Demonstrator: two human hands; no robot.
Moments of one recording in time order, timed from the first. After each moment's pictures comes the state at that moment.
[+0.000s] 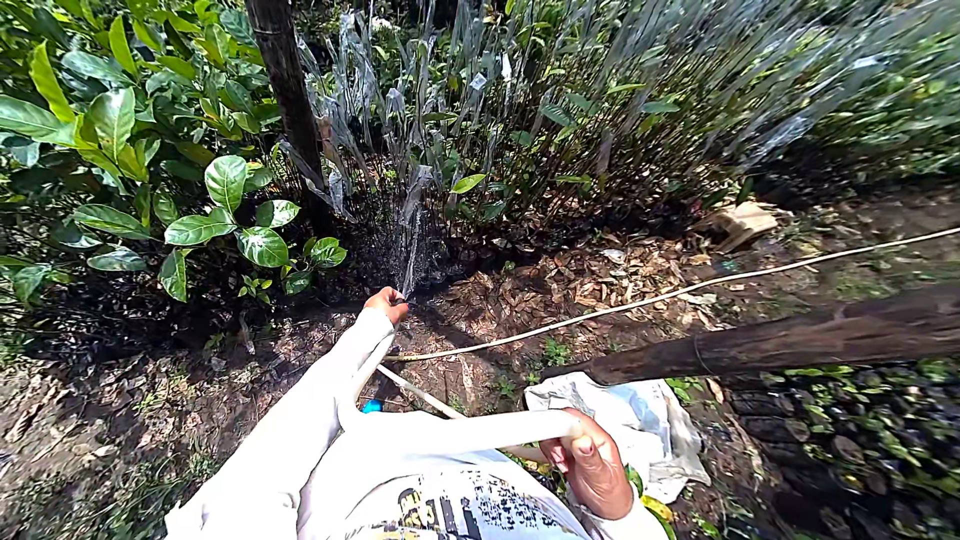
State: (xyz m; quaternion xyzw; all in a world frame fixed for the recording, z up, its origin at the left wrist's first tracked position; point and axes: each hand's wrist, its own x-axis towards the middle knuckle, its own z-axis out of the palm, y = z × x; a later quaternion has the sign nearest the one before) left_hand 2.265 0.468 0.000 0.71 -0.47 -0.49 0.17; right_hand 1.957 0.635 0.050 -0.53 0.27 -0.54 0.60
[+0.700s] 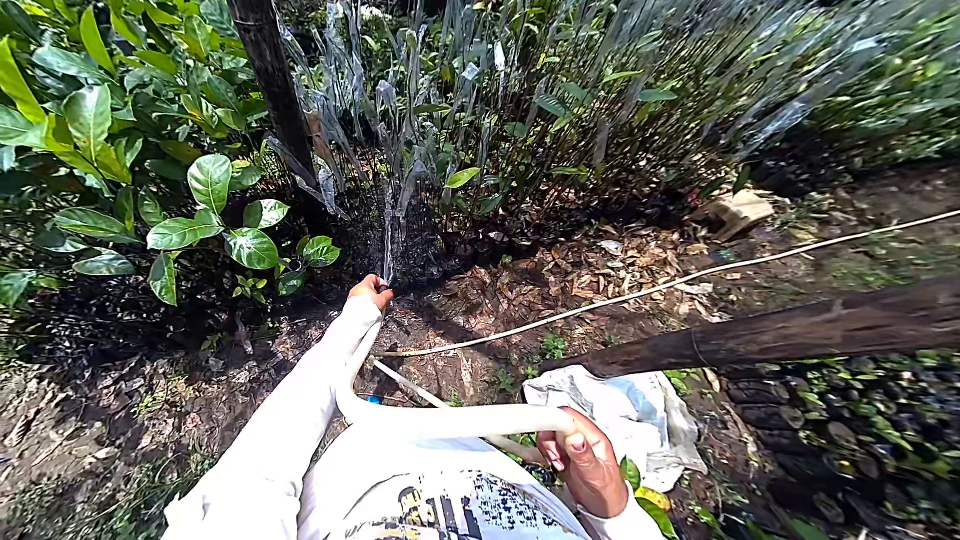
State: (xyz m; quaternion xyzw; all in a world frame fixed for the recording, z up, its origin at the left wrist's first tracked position) left_hand 2.282 0.443 -0.015 0.74 -0.47 -0.44 0.18; right_hand 1.953 0.635 0.043 -0.52 0.30 -0.53 0.60
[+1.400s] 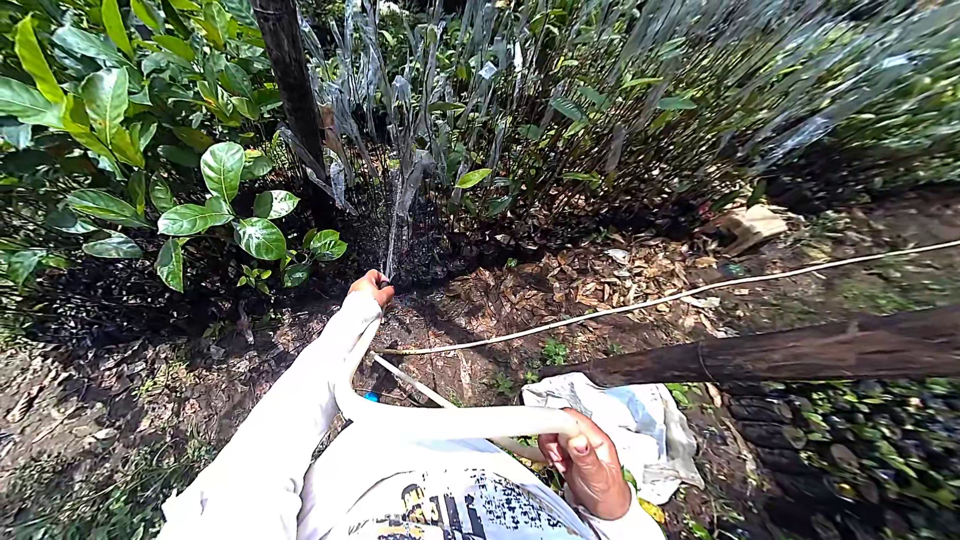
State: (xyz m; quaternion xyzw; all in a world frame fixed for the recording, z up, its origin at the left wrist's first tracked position) left_hand 2.288 0.446 -0.005 0.76 -0.46 -0.43 0.17; right_hand 1.954 0.626 0.047 -0.53 0.29 -0.52 0.60
